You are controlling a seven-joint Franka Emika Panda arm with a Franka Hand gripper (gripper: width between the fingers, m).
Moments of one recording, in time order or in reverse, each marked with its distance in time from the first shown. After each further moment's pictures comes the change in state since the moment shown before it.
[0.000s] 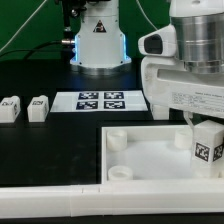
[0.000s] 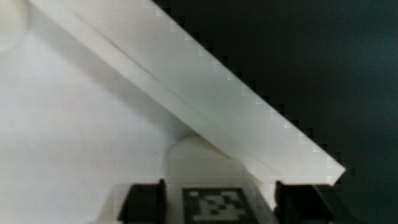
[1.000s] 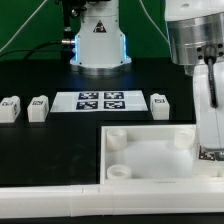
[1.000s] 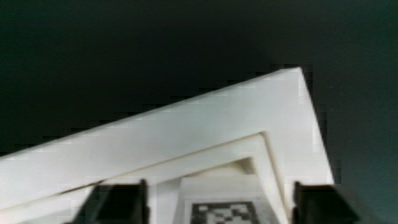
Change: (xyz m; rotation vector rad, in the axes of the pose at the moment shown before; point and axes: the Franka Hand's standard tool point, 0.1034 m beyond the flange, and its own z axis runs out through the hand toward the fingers) arm 0.003 -0.010 0.001 0.048 -0.047 0.878
